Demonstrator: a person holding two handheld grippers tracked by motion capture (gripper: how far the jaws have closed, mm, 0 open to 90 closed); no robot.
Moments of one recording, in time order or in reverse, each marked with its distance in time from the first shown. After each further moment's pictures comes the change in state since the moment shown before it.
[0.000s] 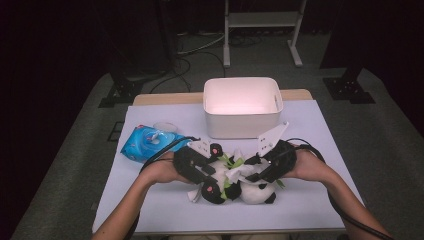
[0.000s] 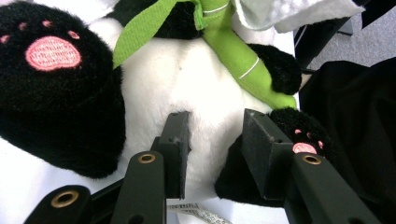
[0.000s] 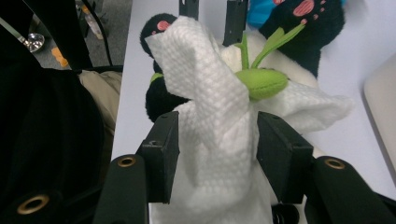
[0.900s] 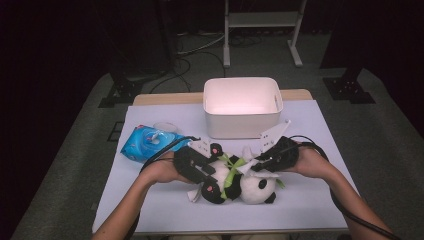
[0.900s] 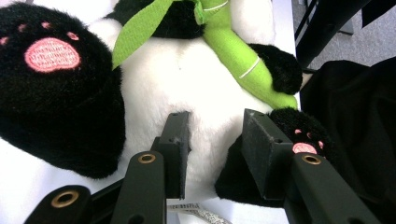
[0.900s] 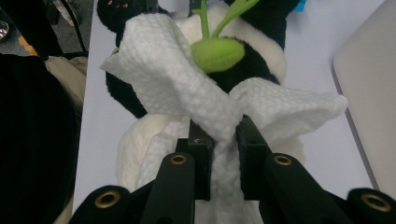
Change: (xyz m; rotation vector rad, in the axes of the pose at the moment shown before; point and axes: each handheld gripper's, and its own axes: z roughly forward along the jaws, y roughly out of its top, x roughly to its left) left arm 0.001 0.000 0.000 0.002 -0.001 -0.001; right arm -0.013 -0.010 -0.001 0.055 -0.077 0.020
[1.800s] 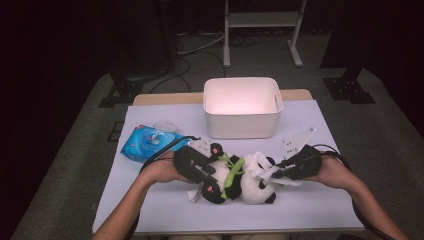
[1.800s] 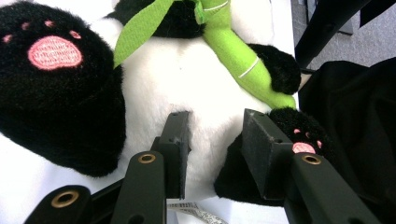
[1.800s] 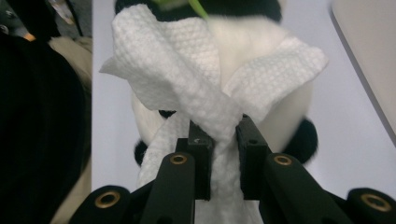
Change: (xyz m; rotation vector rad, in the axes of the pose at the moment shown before) left arm 0.000 0.002 -0.001 0.007 0.003 0.000; right arm 0.011 -0.052 -0.025 0.016 -0.018 0.080
